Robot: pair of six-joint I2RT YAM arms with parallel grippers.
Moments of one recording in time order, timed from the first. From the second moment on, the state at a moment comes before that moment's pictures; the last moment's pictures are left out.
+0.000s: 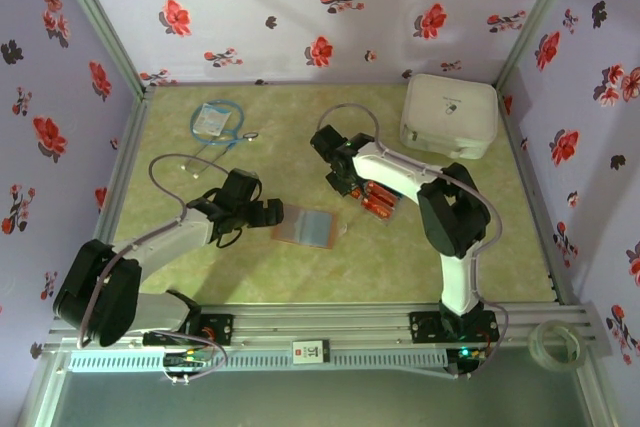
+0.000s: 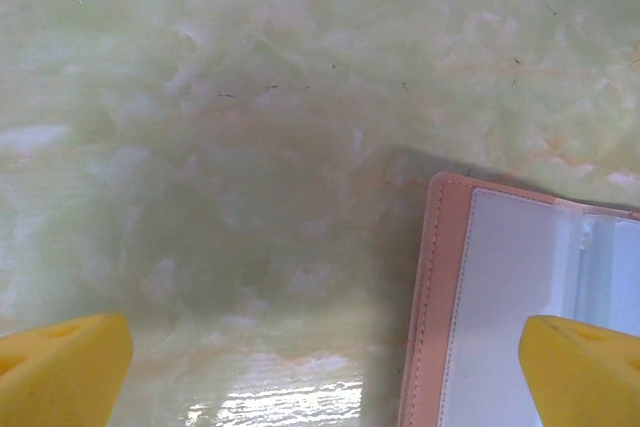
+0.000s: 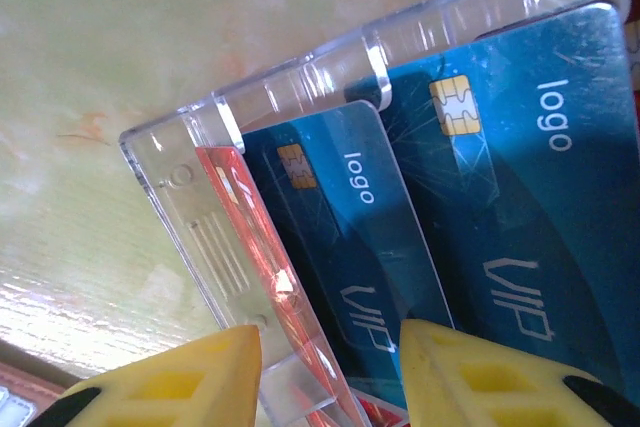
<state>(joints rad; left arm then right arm) -0.56 1.31 0.67 -0.35 -0.07 -0.55 0.71 1.97 1.50 -0.87 0.32 0.07</state>
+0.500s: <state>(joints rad) -0.56 1.31 0.65 -0.33 -0.06 -0.56 0.68 2.00 1.53 -0.86 0.38 0.06</state>
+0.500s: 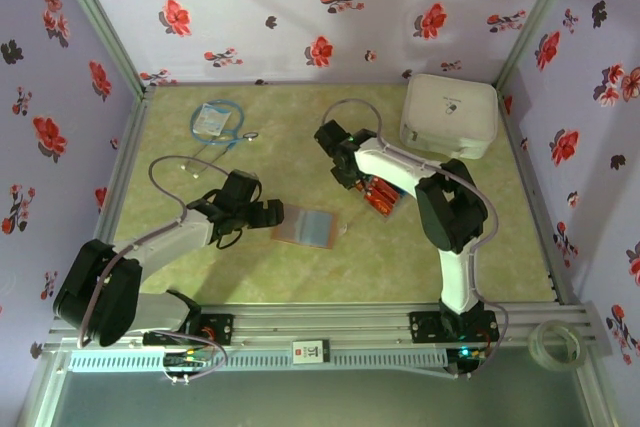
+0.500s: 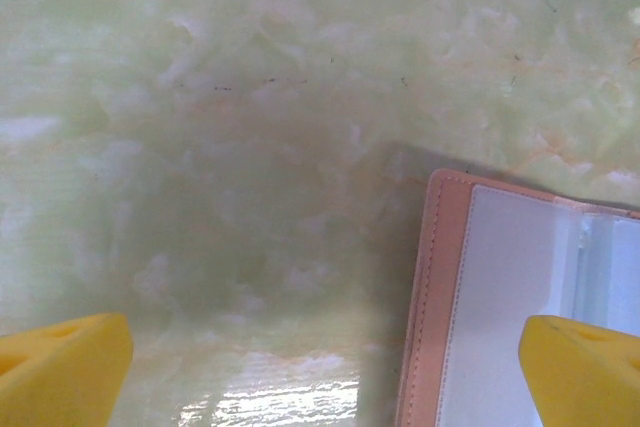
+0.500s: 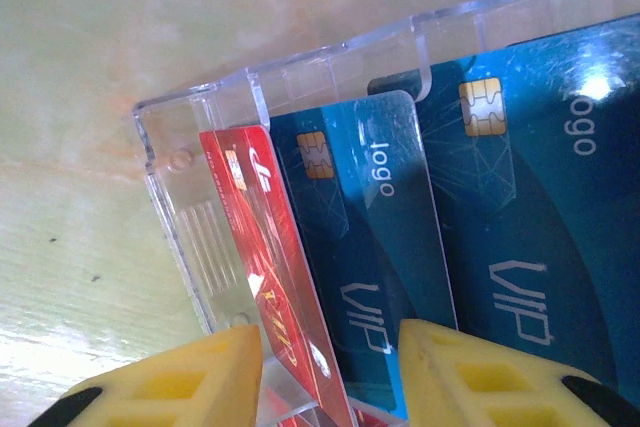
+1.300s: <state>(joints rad) -0.56 1.31 0.62 -0.30 -0.05 -0.57 0.69 2.00 1.54 -0.87 0.31 0.07</state>
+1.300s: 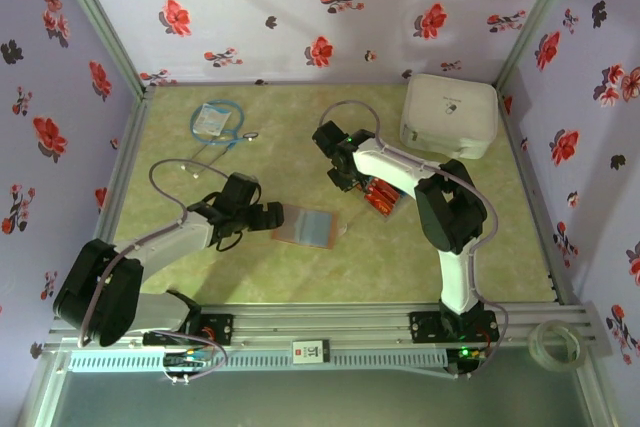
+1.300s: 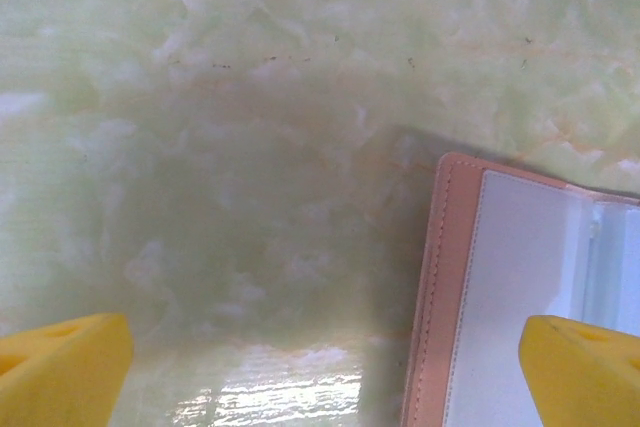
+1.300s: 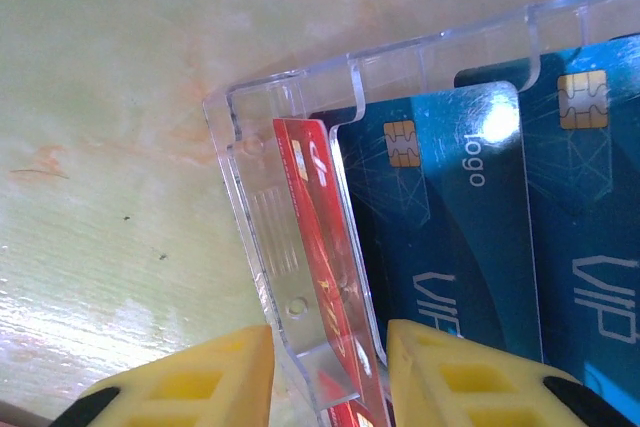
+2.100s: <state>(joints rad) -0.56 1.31 0.62 -0.29 -0.04 -0.57 0.67 2.02 1.56 -0.88 0.26 0.06</state>
